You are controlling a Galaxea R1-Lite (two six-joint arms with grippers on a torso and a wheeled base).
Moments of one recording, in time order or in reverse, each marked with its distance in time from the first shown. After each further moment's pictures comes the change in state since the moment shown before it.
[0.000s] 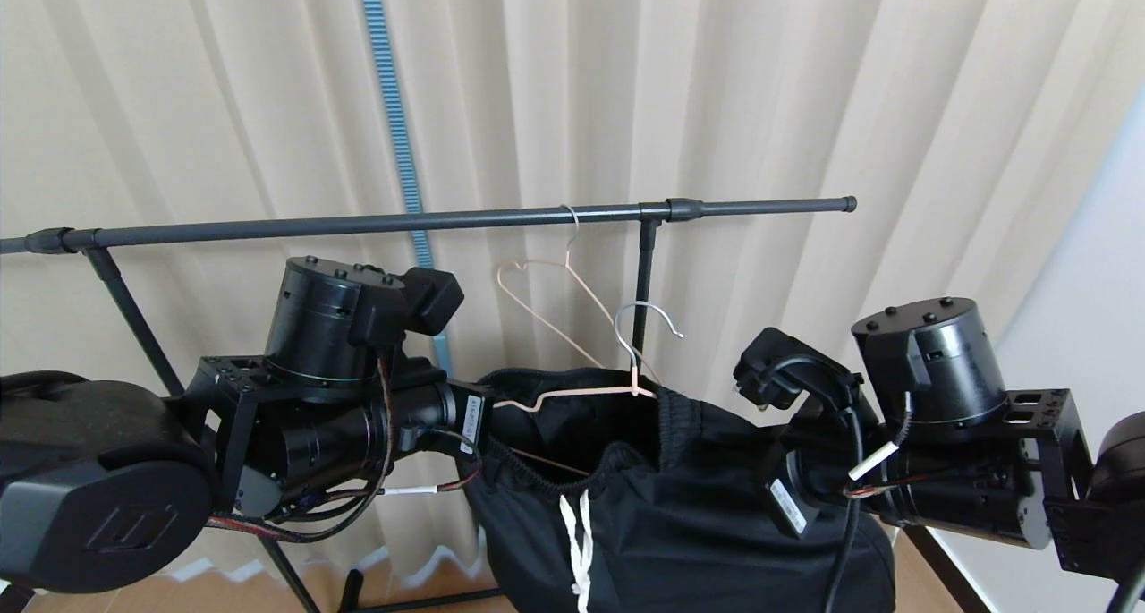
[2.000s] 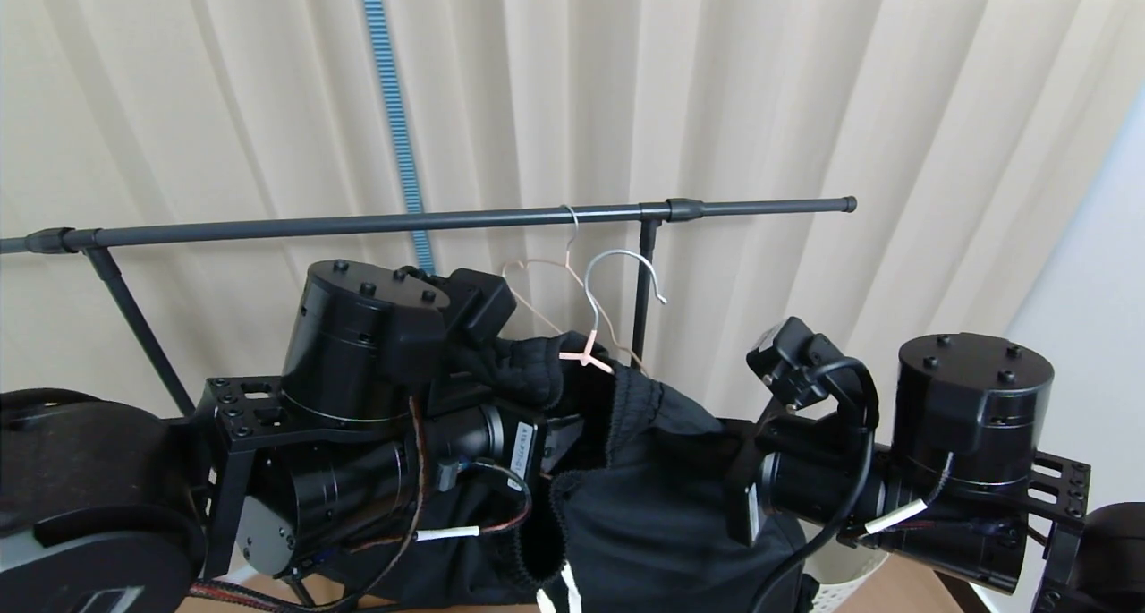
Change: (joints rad) left arm -0.171 -0.035 -0.017 0.015 0.044 -0.036; right arm 0.066 0.043 0.212 -0.626 0.215 0.195
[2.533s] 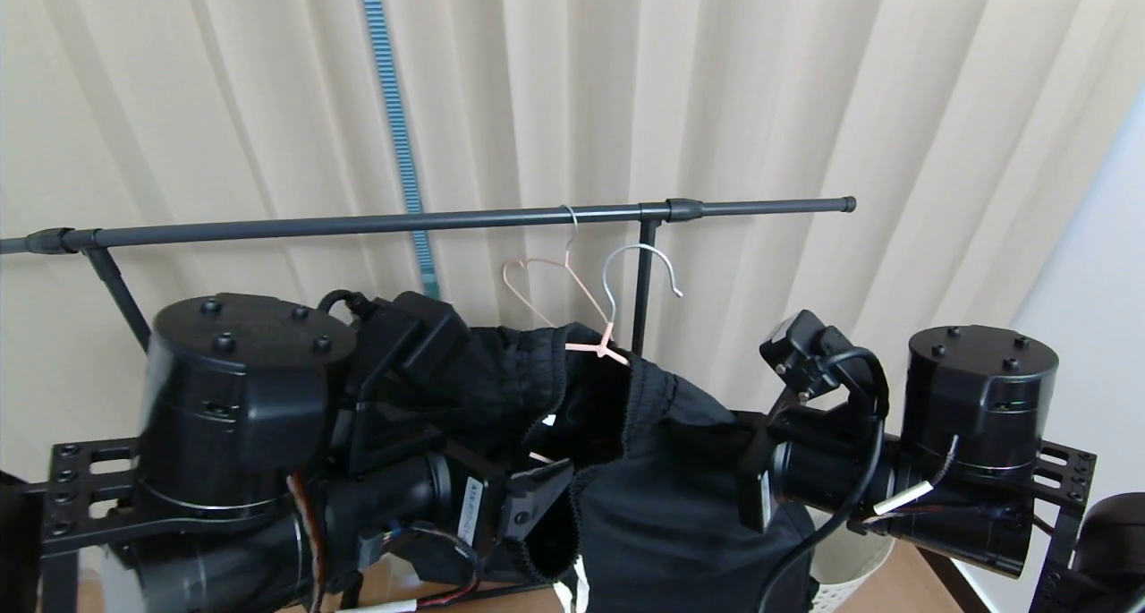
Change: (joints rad) left arm -0.047 -0.160 0.135 0.002 0.000 0.007; right arm -0.057 0.000 0.004 0.005 0.044 -0.010
